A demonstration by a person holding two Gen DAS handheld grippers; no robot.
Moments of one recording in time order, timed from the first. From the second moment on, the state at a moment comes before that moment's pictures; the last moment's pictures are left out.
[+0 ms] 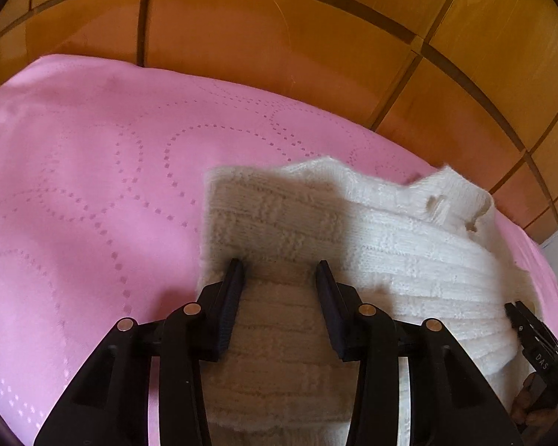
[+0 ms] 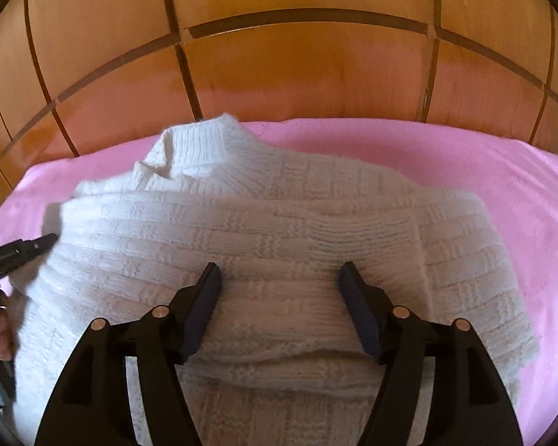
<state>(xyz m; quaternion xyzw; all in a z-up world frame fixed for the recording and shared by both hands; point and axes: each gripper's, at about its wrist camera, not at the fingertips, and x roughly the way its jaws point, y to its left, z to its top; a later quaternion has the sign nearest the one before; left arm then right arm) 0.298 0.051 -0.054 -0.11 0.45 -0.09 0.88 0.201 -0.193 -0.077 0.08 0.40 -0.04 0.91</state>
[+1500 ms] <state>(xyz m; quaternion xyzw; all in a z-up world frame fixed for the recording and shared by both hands) 0.085 0.099 -0.057 -0.06 0.44 -0.02 0.89 0.020 -0.267 -0.074 0.16 0.46 -0.08 0.87</state>
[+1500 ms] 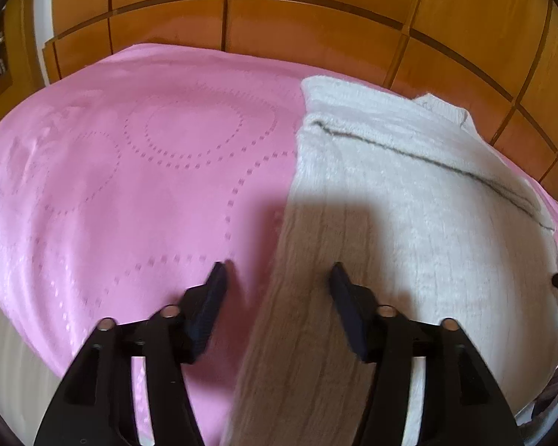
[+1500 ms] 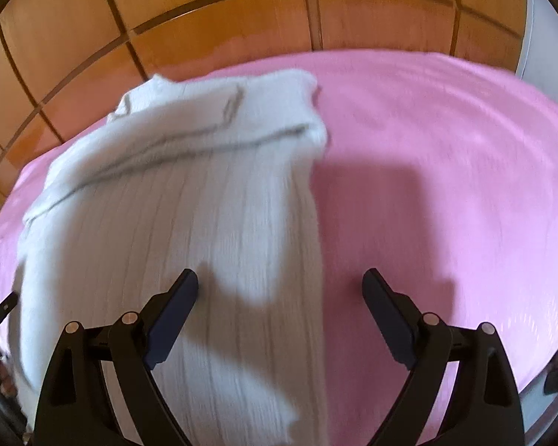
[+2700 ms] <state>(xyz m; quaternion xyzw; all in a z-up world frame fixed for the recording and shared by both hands) 0.080 0.139 -0.026 -0.25 0.49 -0.22 0.80 -0.028 -0.256 -0.053 0.37 0.45 0.11 0.80</state>
